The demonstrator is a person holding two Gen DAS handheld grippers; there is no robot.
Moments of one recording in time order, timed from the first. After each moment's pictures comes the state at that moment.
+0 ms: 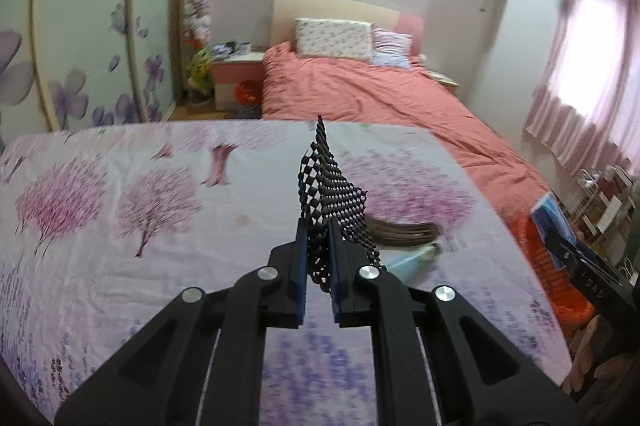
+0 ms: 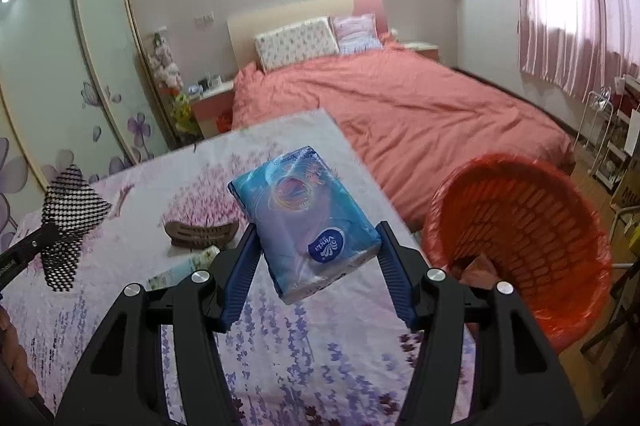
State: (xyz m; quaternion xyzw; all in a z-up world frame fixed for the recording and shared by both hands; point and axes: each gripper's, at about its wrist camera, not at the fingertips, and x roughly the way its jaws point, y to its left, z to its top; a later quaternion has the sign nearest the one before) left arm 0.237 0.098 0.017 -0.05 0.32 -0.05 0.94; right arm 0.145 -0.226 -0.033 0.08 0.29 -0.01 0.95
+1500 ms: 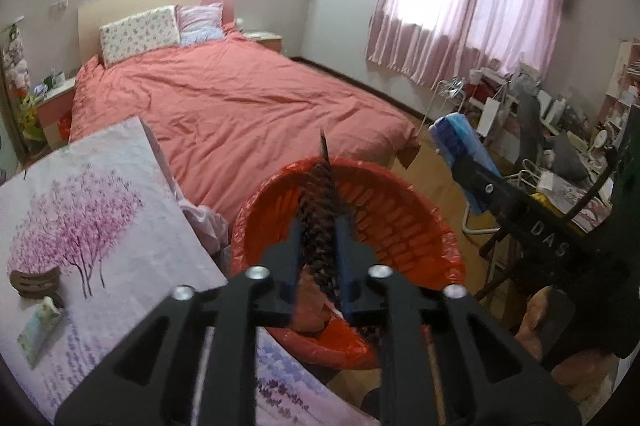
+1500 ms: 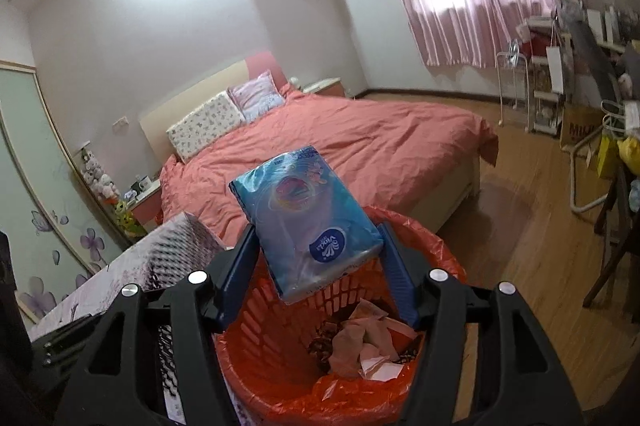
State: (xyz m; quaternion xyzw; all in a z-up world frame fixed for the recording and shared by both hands) left arm 0.253 -0.245 -0.014 0.04 0.35 -0.32 0.88; right arm 0.111 -0.422 -0.047 0.22 0.20 -0.15 0.94
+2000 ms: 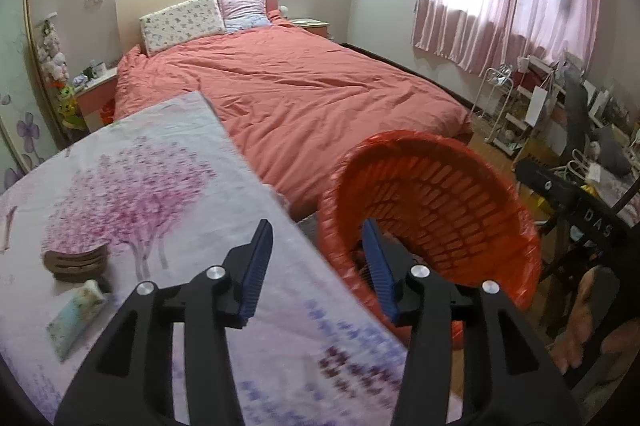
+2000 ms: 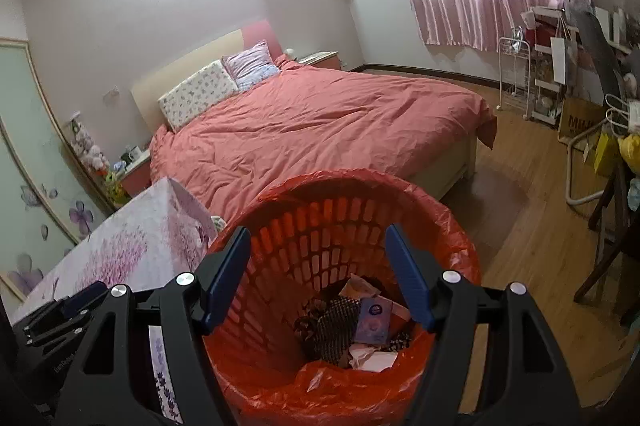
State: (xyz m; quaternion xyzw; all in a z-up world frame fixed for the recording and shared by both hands) left arm 0.269 -0.193 -0.040 0.07 0.36 -0.24 0.90; right arm 0.113 -0.410 -0.057 0.19 0.25 -0.15 0.94
